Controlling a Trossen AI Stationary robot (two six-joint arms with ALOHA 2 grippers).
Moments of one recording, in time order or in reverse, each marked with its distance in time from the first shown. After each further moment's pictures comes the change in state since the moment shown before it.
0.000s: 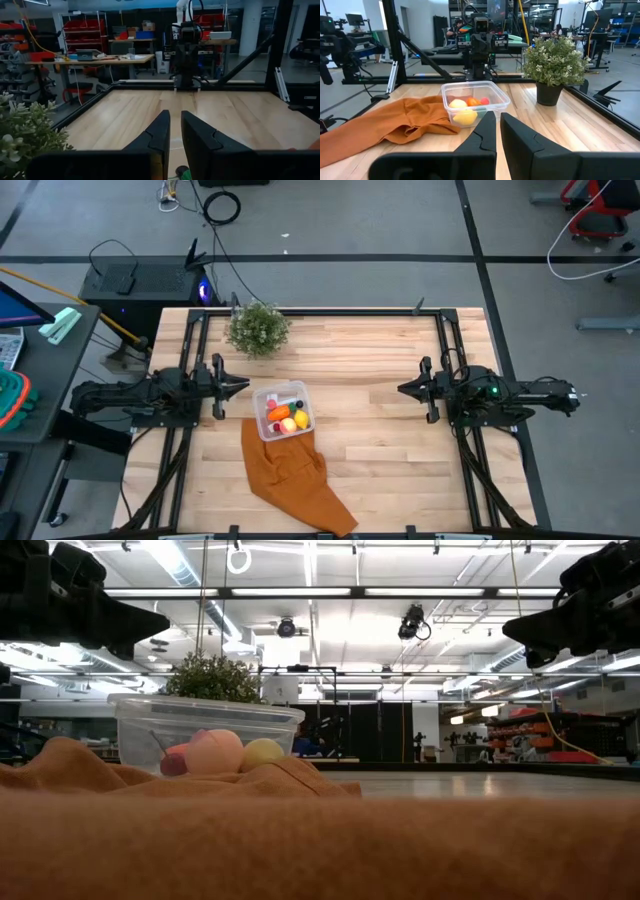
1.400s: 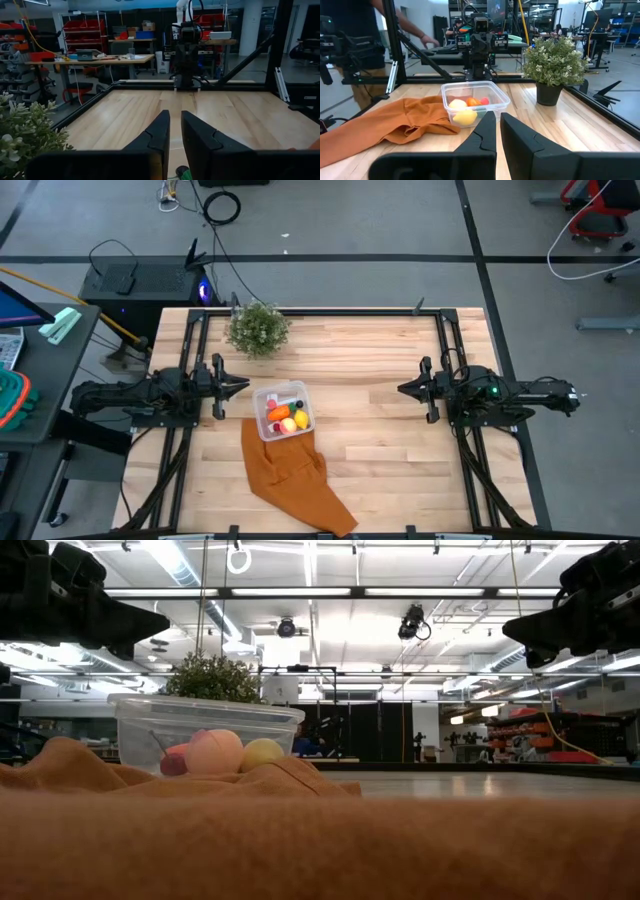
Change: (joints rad) left arm 0.000 0.000 0.000 0.000 0.000 0.000; right arm 0.000 0.000 0.000 0.000 0.000 0.000
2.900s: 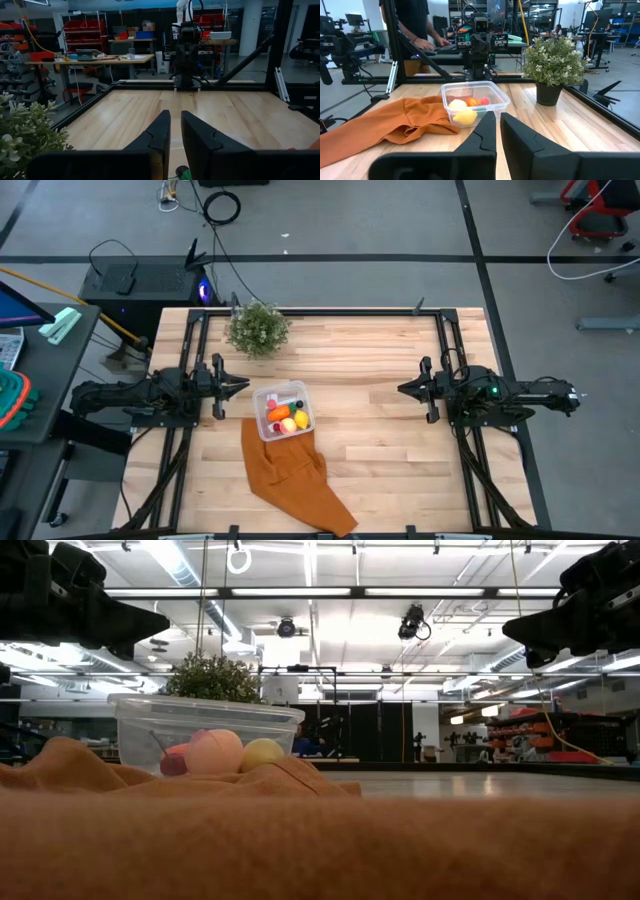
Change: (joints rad) left arm 0.000 0.000 0.000 0.000 0.000 0.000; right arm 0.000 0.000 0.000 0.000 0.000 0.000
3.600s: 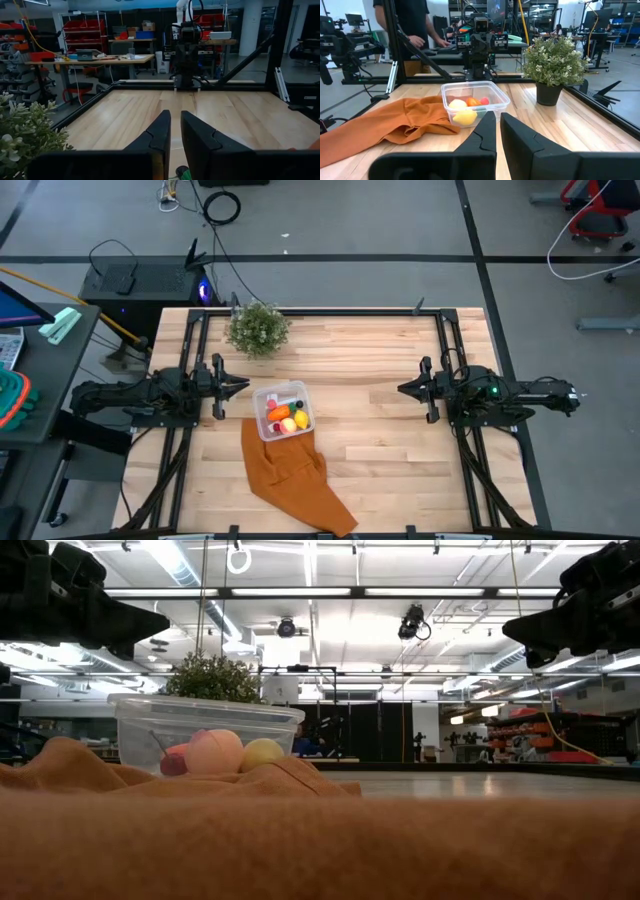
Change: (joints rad) left arm 0.000 0.000 0.000 0.000 0.000 0.000; right arm 0.000 0.000 0.000 0.000 0.000 0.000
